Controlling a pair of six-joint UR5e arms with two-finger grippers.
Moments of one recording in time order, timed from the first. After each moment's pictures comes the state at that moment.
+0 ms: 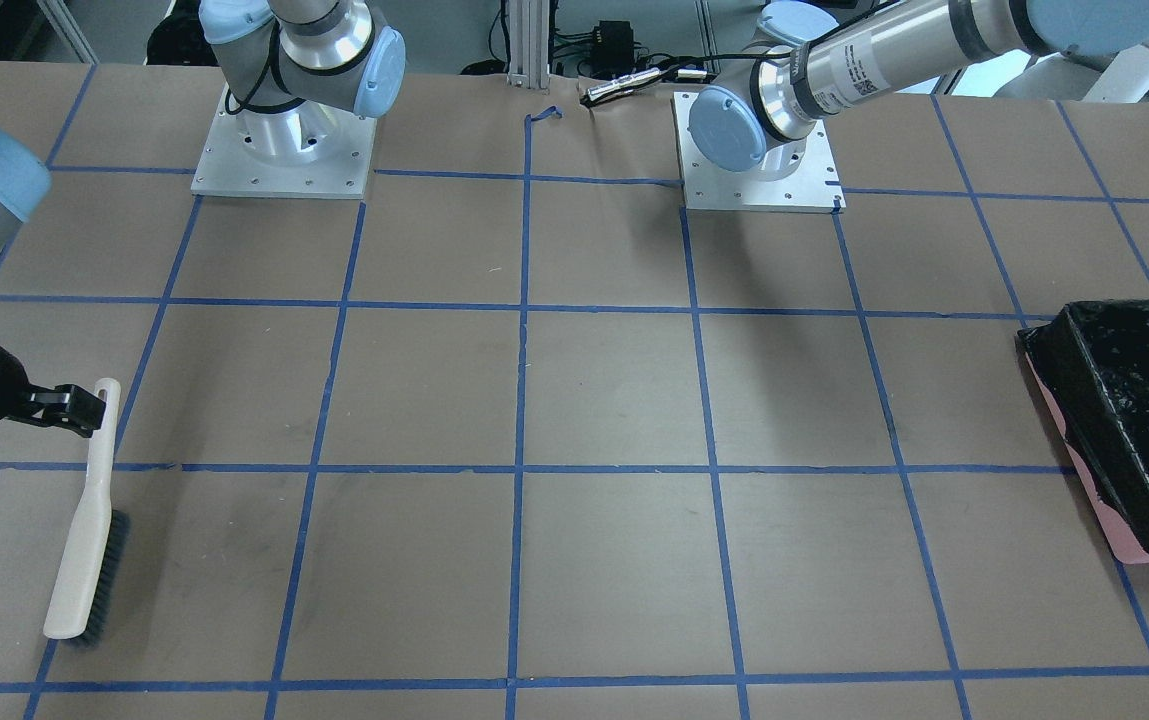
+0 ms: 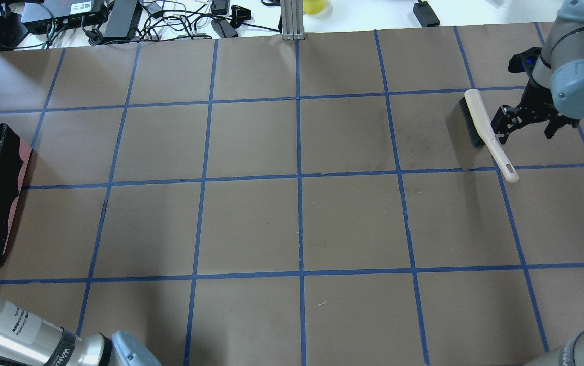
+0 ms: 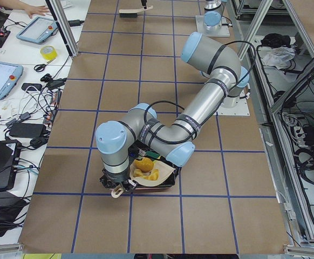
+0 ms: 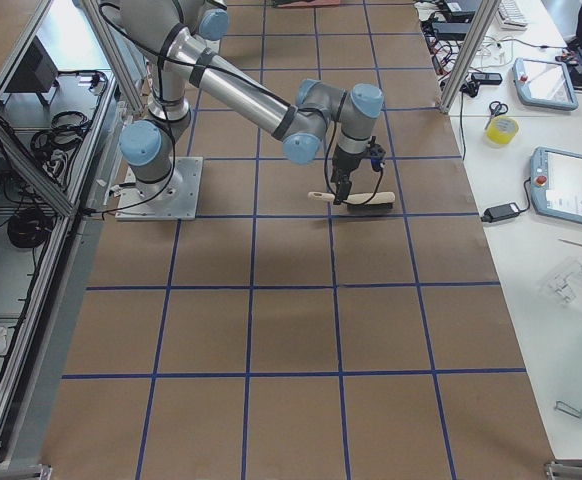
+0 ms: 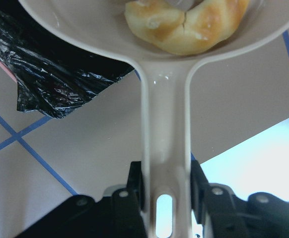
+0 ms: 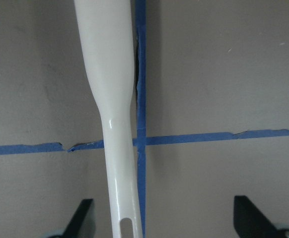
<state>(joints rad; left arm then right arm) -0.64 -2.27 -0.84 -1.37 1.71 3.07 1.23 -1.28 1.68 -1.93 -1.76 -0.33</state>
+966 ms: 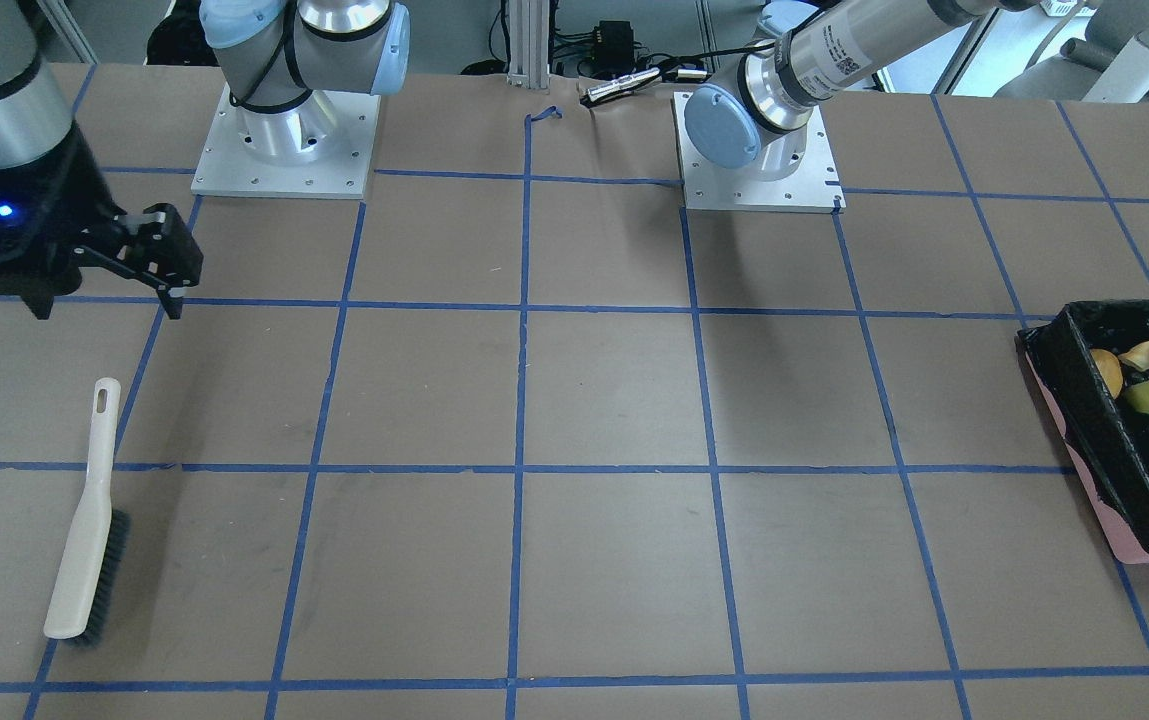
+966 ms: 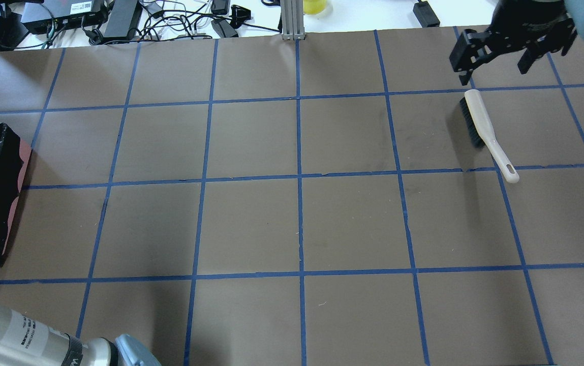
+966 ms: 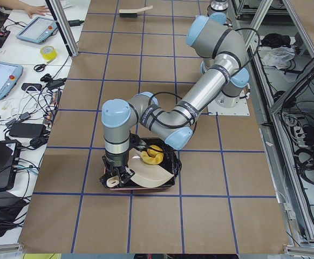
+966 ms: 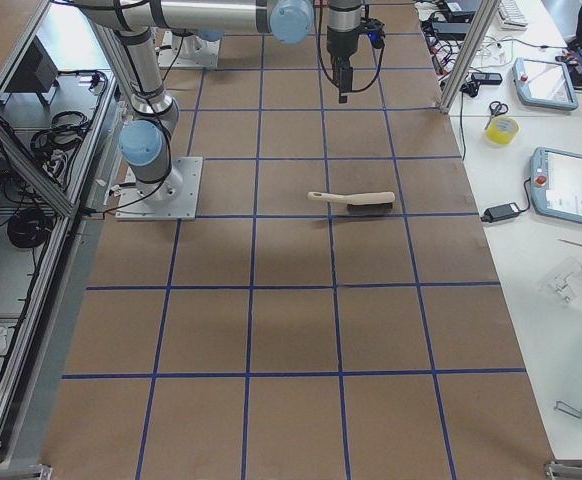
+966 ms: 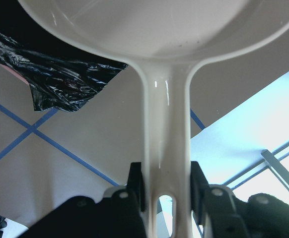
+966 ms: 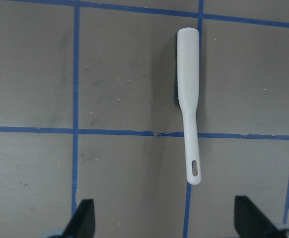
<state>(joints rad) -0.68 -2.14 -1.11 -1.07 1.76 3.17 1.52 -1.50 1.48 -1.64 -1.68 -0.16</state>
